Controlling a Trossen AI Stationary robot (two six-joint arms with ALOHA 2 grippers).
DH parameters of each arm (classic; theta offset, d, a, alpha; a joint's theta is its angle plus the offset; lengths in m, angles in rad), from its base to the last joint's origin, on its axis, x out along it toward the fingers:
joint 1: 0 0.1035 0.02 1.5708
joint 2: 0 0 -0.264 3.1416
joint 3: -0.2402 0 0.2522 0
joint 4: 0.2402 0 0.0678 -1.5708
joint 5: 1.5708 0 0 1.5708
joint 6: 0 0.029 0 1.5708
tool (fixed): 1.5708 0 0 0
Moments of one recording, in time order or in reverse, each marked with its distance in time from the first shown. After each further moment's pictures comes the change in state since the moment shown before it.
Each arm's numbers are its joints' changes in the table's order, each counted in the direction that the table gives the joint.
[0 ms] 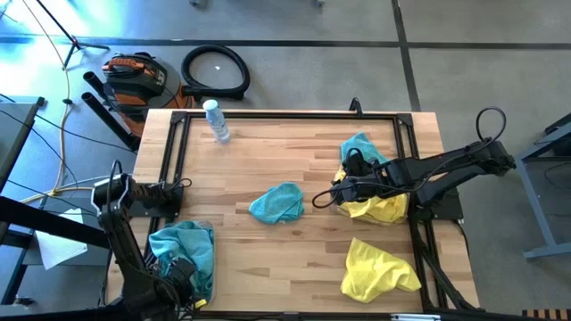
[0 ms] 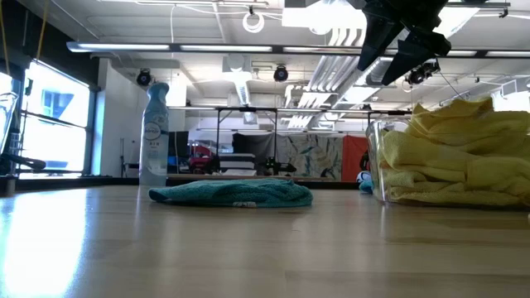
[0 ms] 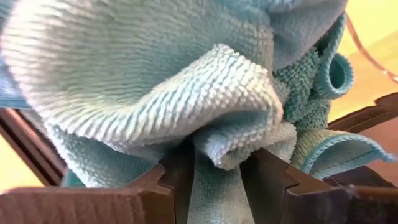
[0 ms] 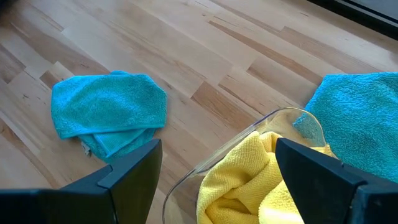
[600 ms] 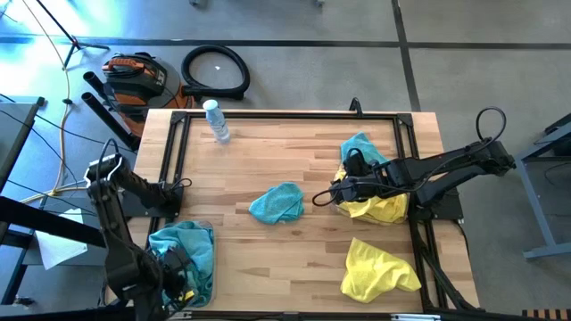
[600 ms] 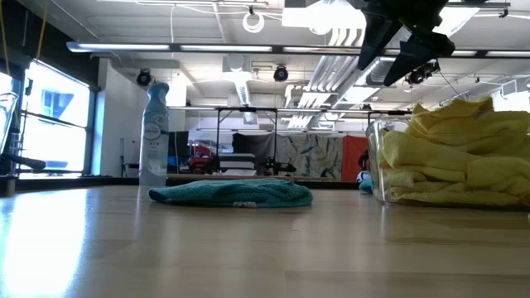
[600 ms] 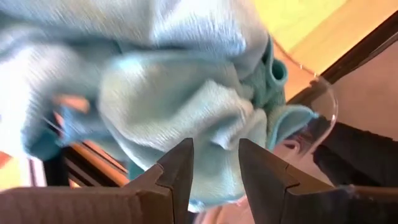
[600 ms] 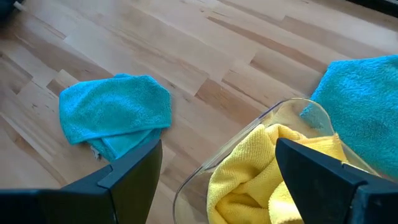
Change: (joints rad) left arm 0.013 0.200 0.000 0.073 -0.045 0.219; right arm 0.000 0.000 0.000 -0.001 -0.016 0.076
